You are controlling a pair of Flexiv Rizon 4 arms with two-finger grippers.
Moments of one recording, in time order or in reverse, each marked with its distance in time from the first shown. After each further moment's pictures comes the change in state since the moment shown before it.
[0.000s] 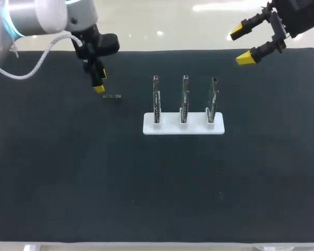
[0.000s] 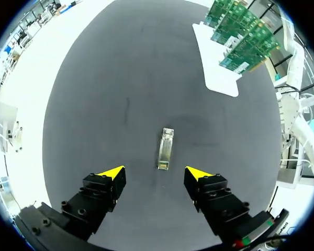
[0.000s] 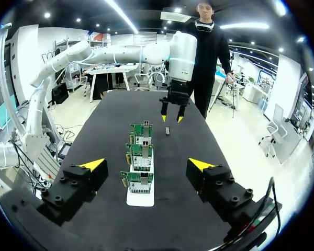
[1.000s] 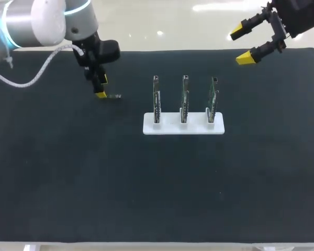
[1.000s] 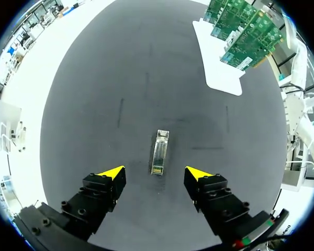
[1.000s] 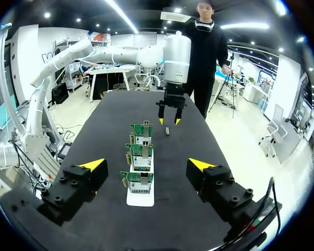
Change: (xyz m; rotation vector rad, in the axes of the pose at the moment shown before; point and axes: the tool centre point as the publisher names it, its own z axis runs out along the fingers) left arm 0.000 -0.010 0.014 -0.041 -0.011 0.001; right arm 0.000 0.000 0.000 0.000 0.000 0.000
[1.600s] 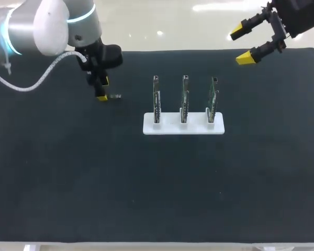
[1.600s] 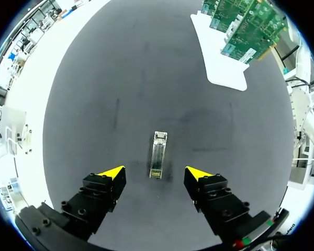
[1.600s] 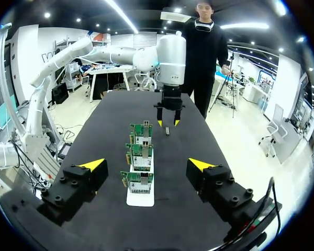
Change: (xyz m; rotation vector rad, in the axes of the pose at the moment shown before) left arm -0.003 -0.002 0.008 -0.065 0.028 0.028; right arm 0.000 0.000 0.000 0.000 0.000 0.000
